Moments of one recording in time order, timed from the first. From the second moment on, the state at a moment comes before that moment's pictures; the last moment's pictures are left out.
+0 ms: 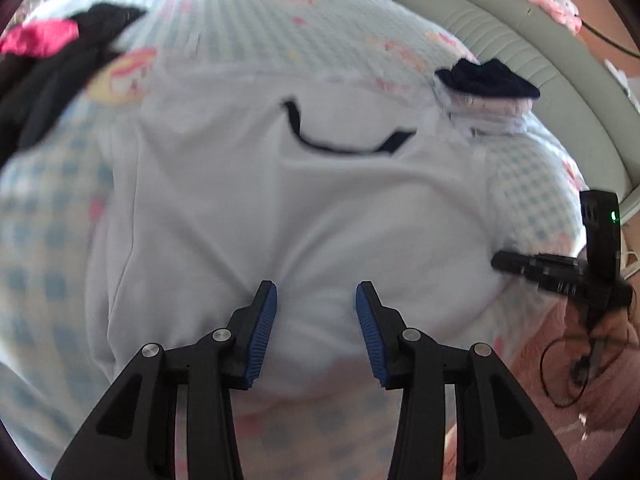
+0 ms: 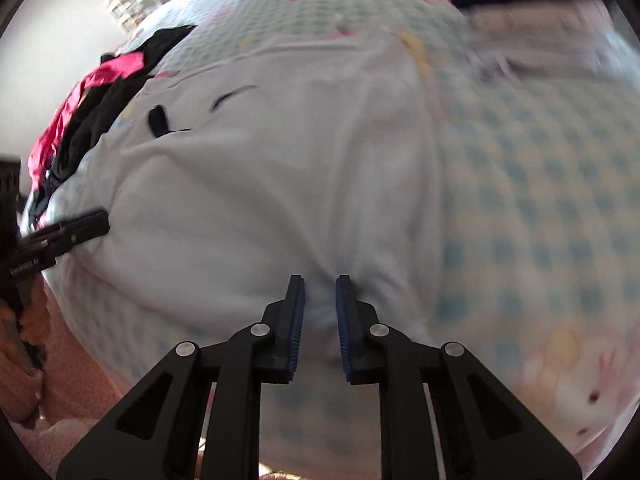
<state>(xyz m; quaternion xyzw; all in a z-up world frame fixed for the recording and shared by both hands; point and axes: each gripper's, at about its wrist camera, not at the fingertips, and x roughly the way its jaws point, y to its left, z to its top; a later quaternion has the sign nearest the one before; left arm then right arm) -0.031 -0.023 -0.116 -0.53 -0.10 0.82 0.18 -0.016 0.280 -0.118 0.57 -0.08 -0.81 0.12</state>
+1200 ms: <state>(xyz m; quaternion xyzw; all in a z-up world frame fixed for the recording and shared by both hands) -0.117 -0.033 -0.103 -0.51 -0.04 0.86 0.04 -0.117 0.246 -0.124 0.50 -0.05 -0.86 0.05</state>
